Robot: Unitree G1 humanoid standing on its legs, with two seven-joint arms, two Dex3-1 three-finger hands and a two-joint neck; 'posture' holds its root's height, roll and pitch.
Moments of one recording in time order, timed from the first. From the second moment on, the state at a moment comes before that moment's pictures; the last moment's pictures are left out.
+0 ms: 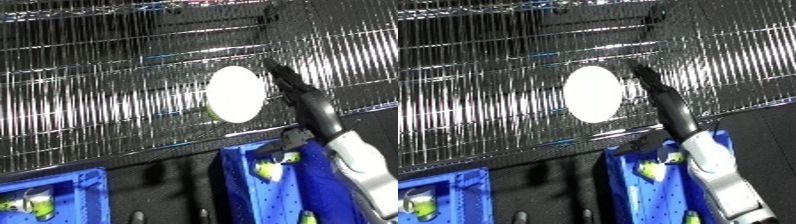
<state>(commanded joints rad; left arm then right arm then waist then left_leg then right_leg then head) -0.21 0.41 -0.38 0.94 -0.64 -0.15 -0.10 -1.01 -0.67 0.52 0.70 0.63 -0.18 0.07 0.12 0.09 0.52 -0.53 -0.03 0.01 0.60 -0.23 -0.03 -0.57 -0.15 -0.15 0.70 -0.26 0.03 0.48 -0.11</state>
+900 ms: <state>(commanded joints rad) -0.20 0.39 -0.41 0.89 -0.63 -0.14 -0.09 -1.11 -0.59 0.56 0.71 0.64 -0.15 0.08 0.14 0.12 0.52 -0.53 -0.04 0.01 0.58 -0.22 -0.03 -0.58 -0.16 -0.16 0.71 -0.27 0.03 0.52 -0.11</state>
